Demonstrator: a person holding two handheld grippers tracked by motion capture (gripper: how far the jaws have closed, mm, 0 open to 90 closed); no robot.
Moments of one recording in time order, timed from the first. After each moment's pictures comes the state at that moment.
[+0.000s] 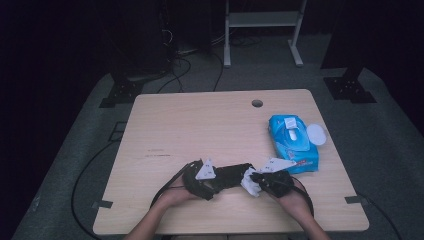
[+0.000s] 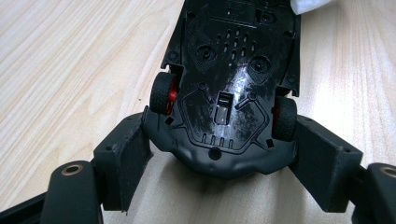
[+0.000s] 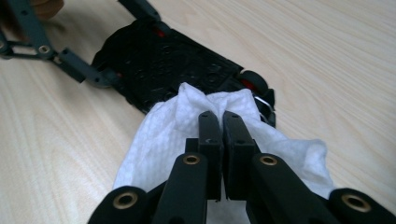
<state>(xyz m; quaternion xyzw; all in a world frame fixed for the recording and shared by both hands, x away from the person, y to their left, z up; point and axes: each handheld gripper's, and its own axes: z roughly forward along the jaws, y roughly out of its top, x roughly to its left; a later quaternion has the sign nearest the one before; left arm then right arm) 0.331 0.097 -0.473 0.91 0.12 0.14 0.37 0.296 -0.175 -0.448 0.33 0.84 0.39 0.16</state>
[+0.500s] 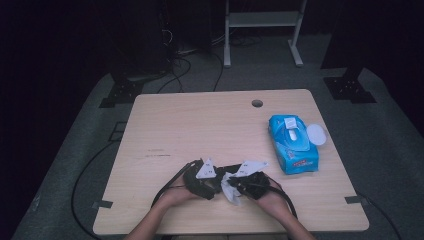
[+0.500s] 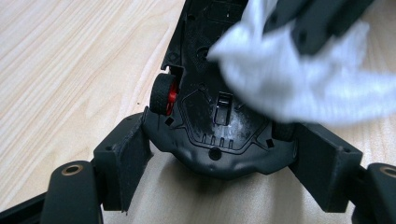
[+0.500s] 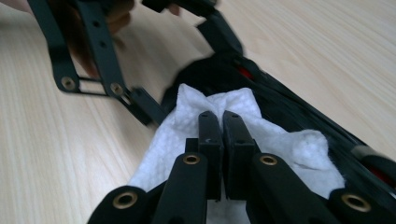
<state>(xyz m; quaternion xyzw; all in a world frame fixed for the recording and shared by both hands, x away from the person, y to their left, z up) 0.331 0.095 -0.473 0.91 0.12 0.14 0.37 0.299 -0.112 -0.453 0.25 0.87 0.40 0.13</state>
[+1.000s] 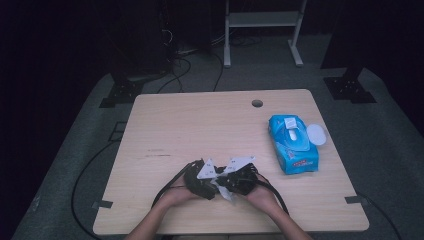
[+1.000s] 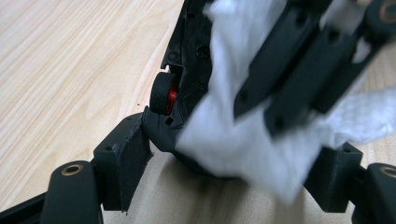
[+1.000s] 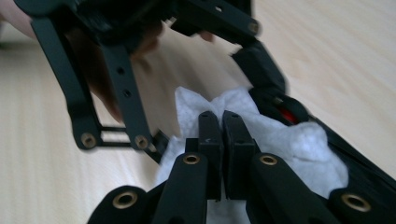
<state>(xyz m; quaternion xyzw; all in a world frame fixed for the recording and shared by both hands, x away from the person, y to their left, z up) 0.331 0.094 -0.473 0.91 0.12 0.14 0.37 0.315 -0.085 -0.454 0.23 0.88 0.41 0.08</state>
